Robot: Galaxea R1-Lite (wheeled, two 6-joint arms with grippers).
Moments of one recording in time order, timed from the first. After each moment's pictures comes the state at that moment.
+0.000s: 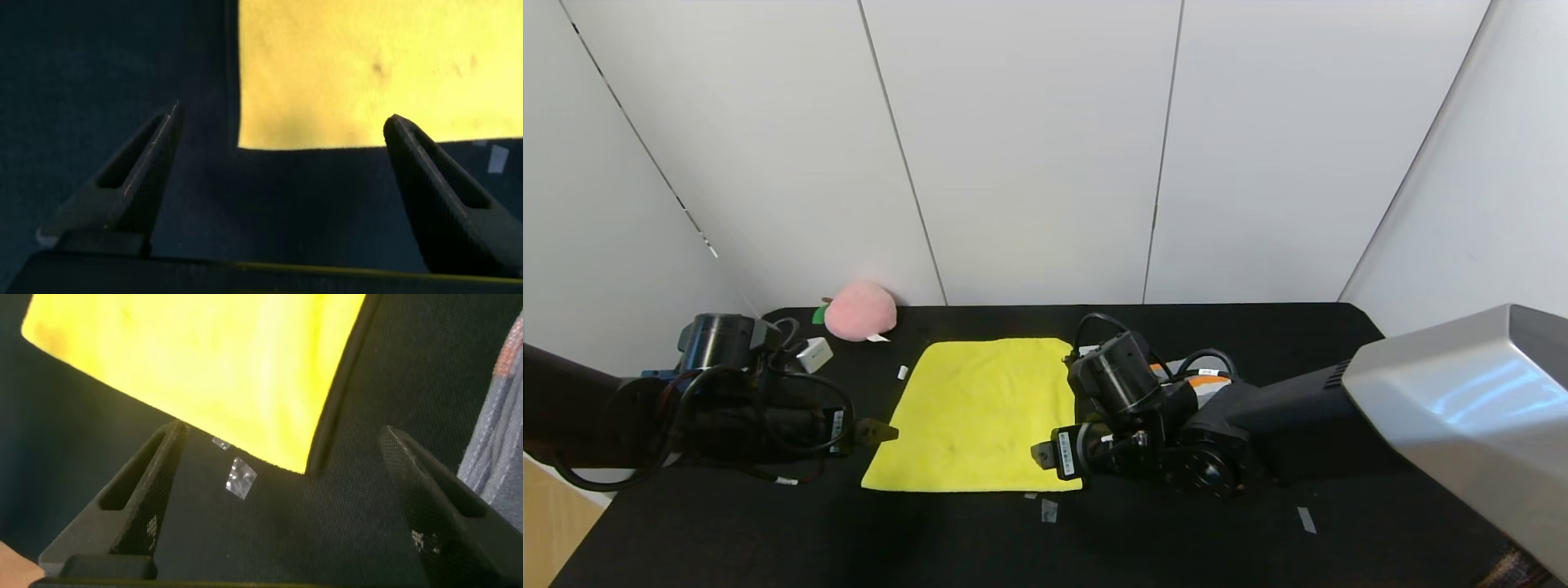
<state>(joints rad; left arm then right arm) 0.05 1.87 -0.85 -0.15 -0.26 -0.04 0.77 2.24 -1.41 -0.10 -0.10 0.42</state>
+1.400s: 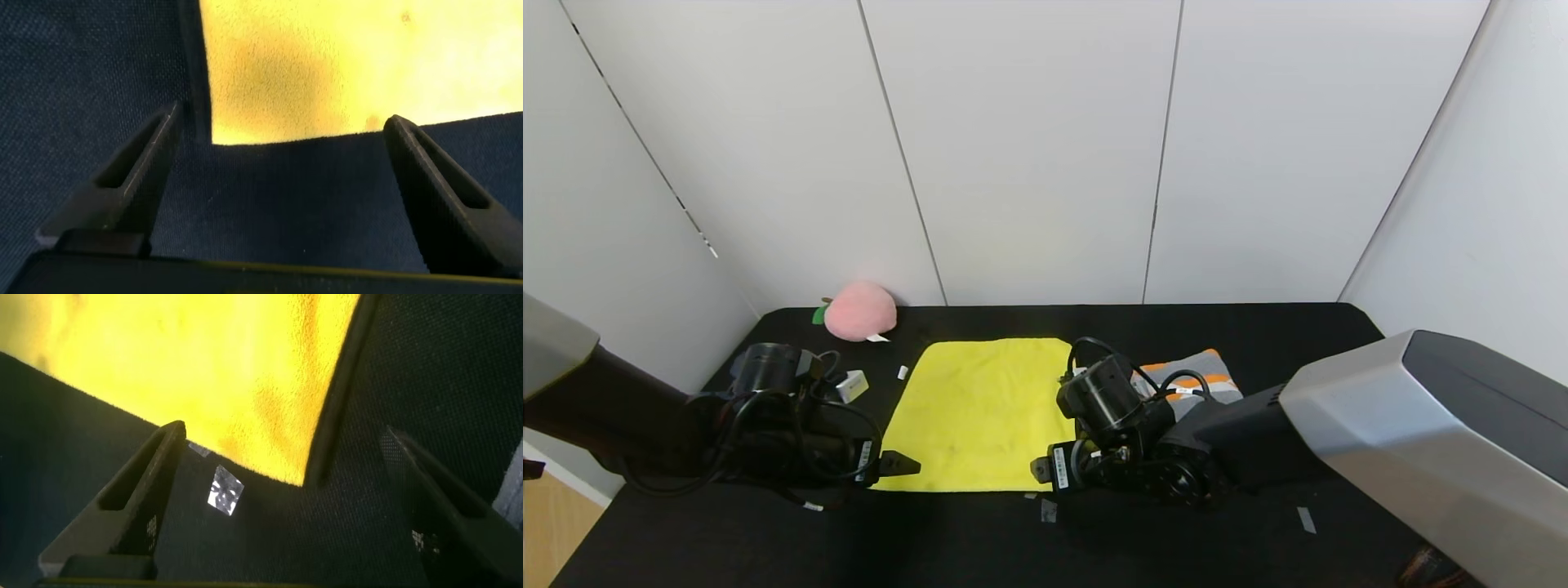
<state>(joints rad) 0.00 2.00 -0.85 -0.16 -0.28 0.00 0.77 2.34 -1.45 -0.10 -0.10 0.45</state>
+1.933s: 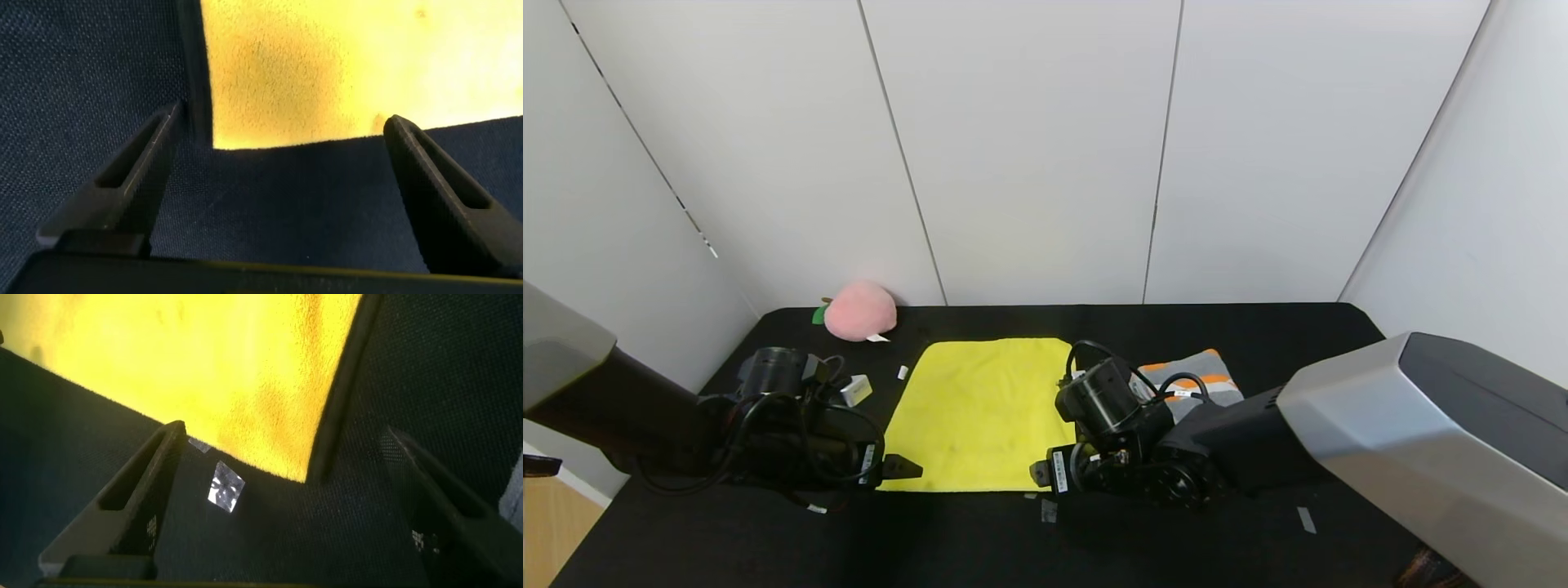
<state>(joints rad) 0.01 2.03 -0.85 -0.16 -0.28 0.00 0.77 2.34 -1.45 -0.10 -0.10 0.45</state>
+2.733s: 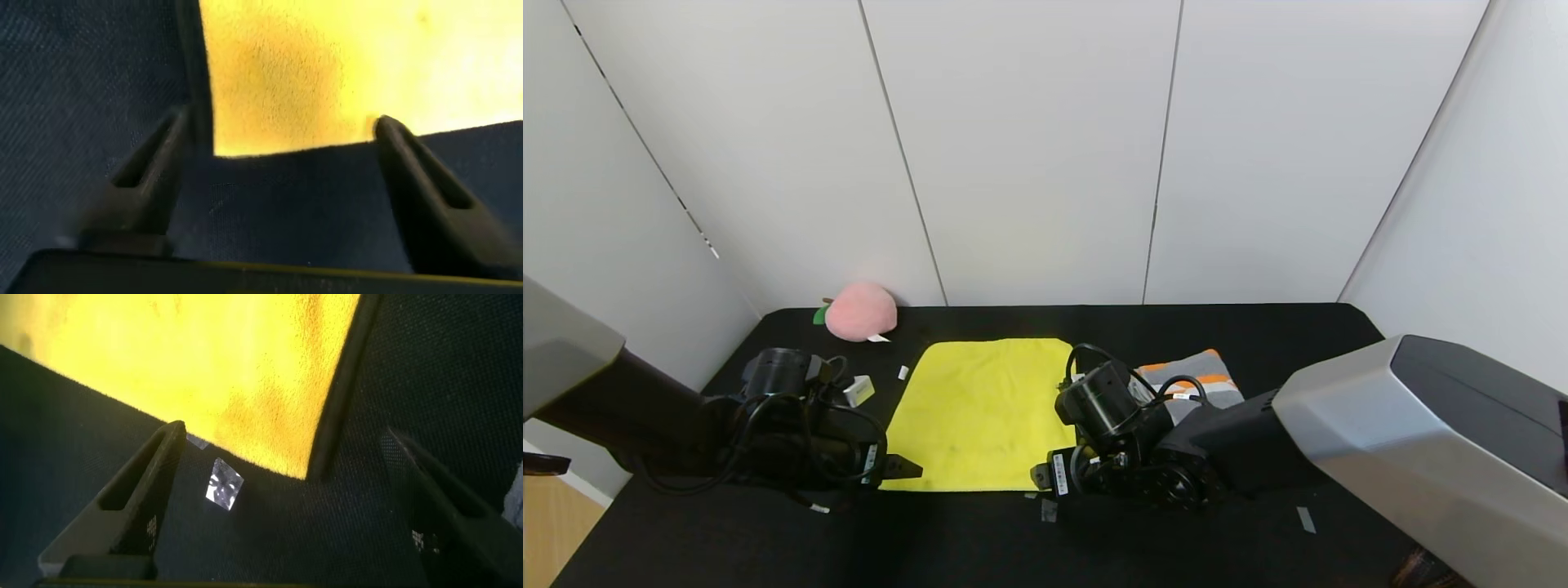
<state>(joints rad) 0.00 2.05 -0.86 -0.17 -0.29 0.01 0.77 2.35 -1.45 -0.10 -0.10 0.45</state>
